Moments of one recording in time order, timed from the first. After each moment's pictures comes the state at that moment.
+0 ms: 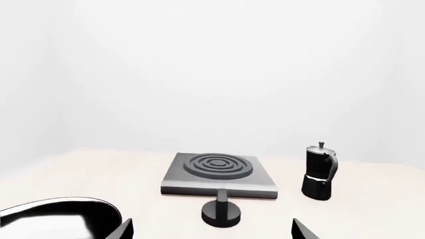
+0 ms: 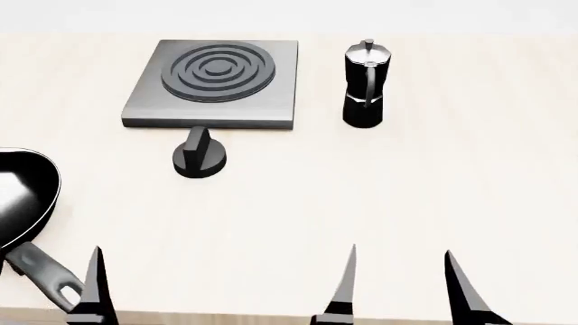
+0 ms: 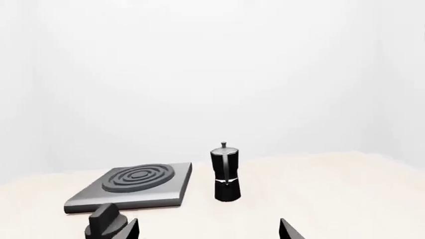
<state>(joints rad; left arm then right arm) 0.04 -0.13 0.07 0.58 -0.17 -0.30 -0.16 -0.02 0.13 -0.08 -0.56 0.20 0.27 0.17</state>
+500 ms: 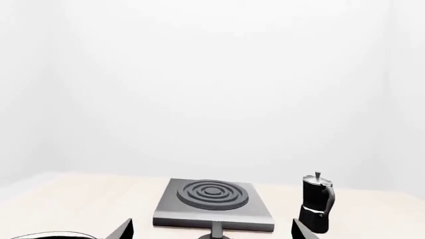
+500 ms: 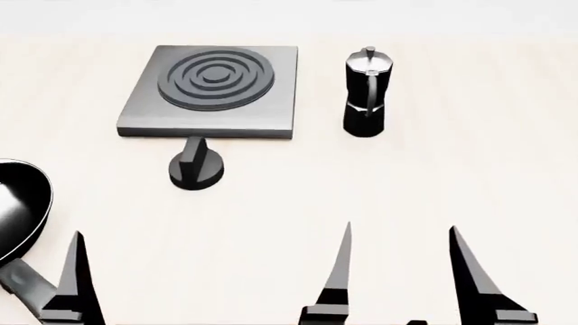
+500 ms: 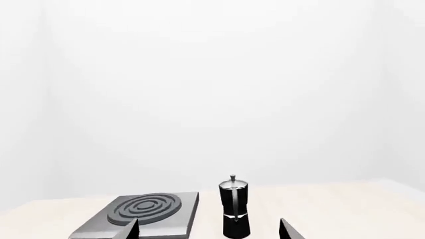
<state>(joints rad) 0.05 -0.16 0.07 0.71 -0.22 -0.33 -0.18 0.00 0.17 -0.10 -0.74 0.23 0.37 0.21</state>
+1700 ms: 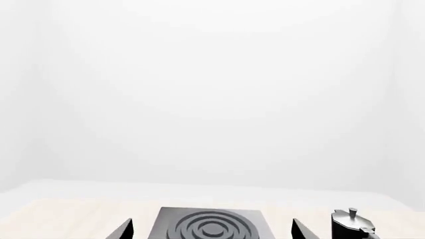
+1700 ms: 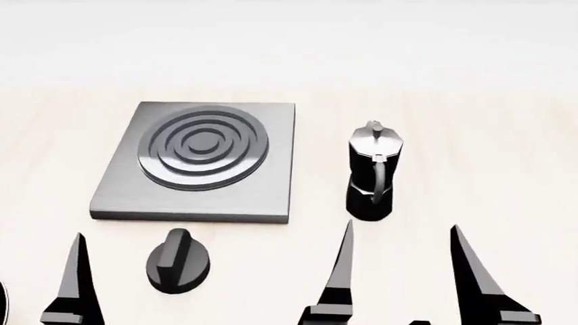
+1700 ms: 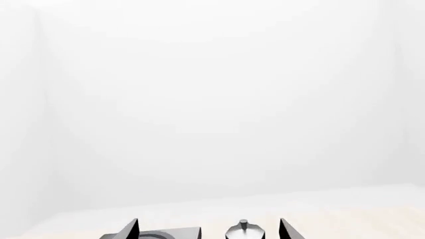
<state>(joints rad) 0.05 -0.22 0.11 0.74 -0.25 -0.35 -0.25 0.00 0.22 -0.12 -0.74 0.30 0.34 0.27</state>
